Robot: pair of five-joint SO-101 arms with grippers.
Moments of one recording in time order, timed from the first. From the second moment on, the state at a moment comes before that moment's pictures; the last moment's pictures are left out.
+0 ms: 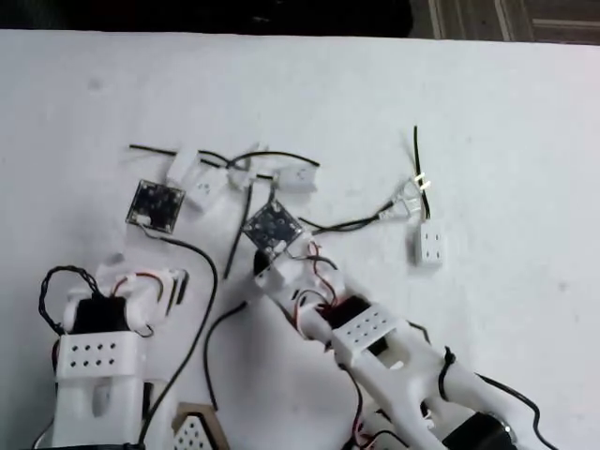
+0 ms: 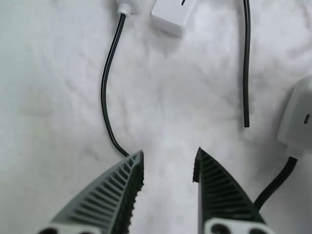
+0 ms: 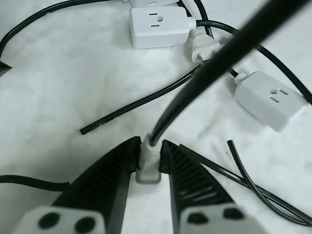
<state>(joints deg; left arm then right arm) -9.6 -59.9 70.9 59.2 -18.3 -38.3 -28.0 71.8 5.5 13.0</state>
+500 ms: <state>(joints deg) -9.6 -59.9 70.9 59.2 -18.3 -38.8 -25.4 69.5 7.6 13.0</state>
